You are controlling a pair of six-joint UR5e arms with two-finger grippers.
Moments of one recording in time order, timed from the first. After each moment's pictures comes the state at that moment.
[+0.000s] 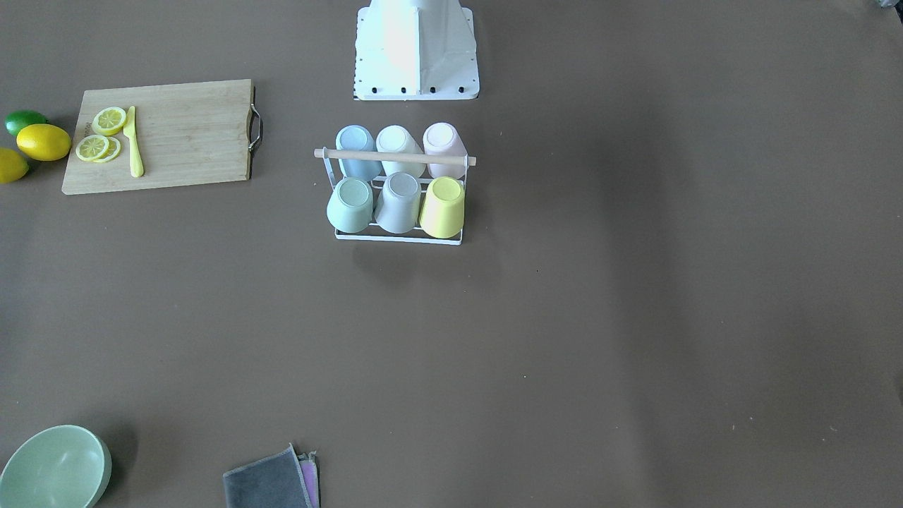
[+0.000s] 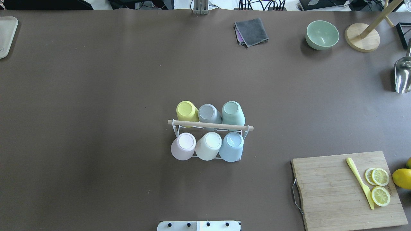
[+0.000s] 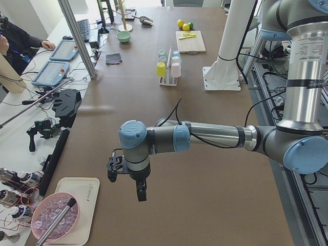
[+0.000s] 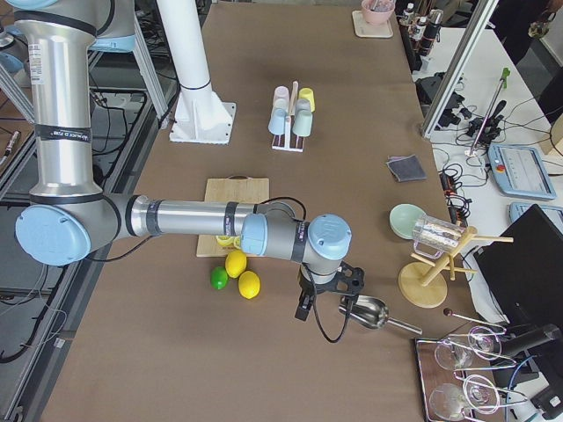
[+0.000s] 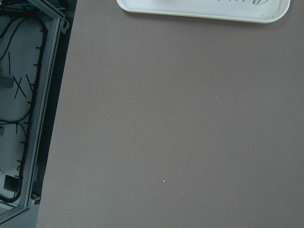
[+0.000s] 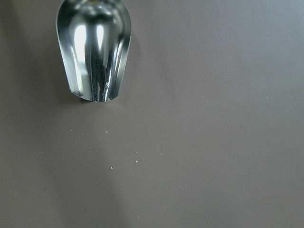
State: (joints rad) left arm -1.71 -1.57 -1.66 -1.40 -2.20 0.10; right arm 1.61 -1.59 1.61 -1.69 2.31 0.21
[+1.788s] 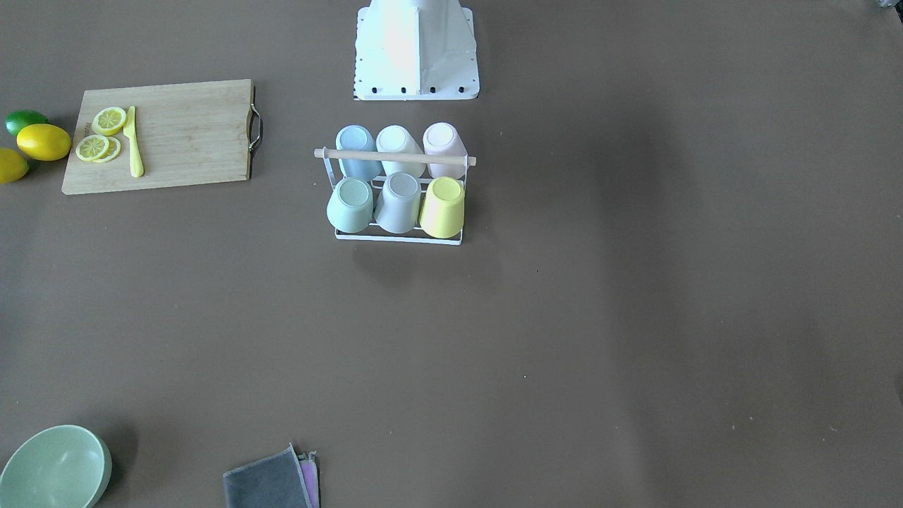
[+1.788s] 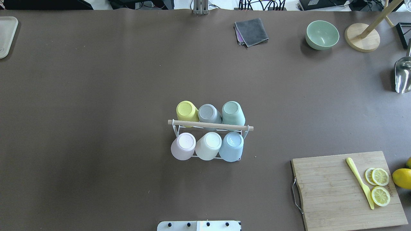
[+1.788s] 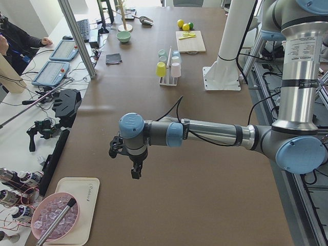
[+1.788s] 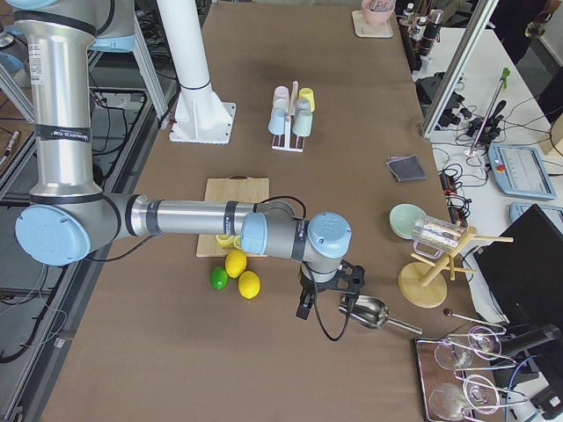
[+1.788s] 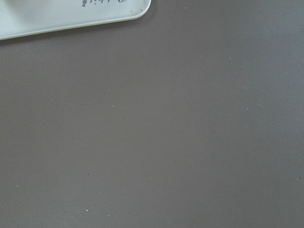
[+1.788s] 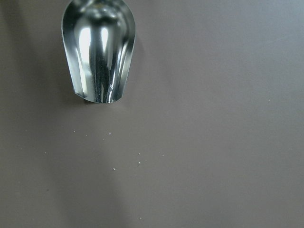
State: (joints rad) left arm -1.57 -1.57 -1.67 -1.51 -2.35 0.08; right arm 1.61 -1.59 1.61 -1.69 2.31 0.21
